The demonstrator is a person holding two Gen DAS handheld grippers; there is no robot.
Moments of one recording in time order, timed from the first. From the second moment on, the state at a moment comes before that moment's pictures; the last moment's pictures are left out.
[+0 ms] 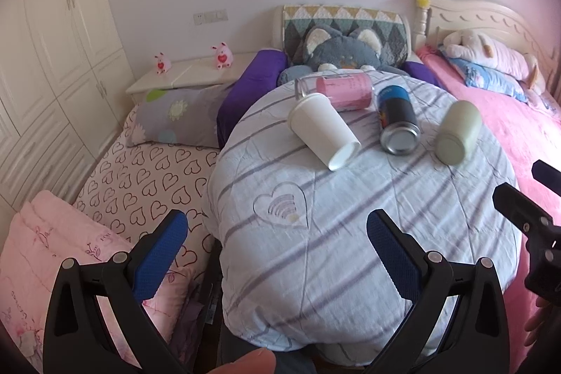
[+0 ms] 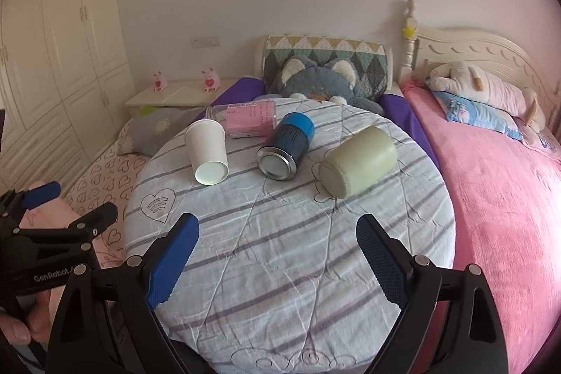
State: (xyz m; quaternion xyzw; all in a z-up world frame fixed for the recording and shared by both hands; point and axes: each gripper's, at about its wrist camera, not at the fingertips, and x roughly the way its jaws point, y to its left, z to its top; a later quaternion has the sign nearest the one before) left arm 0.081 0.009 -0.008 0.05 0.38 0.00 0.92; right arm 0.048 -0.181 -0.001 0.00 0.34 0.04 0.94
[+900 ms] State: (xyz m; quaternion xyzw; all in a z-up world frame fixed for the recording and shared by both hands) left arm 0.287 0.023 -0.033 0.03 0.45 0.07 0.89; right arm 0.313 -0.135 -0.018 -0.27 0.42 0.29 0.81
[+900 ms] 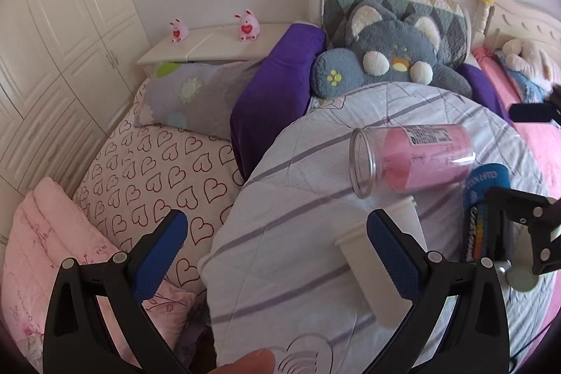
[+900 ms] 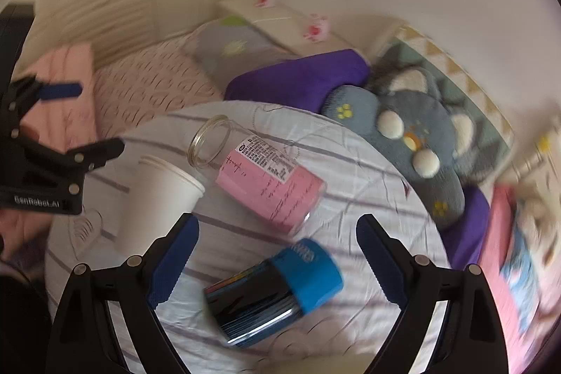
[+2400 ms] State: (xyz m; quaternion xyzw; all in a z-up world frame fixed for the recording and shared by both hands) left arm 0.276 0.035 -0.018 0.01 0.44 0.07 0.90; right arm 0.386 -0.076 -0.056 -0.36 0.51 0.37 0.69
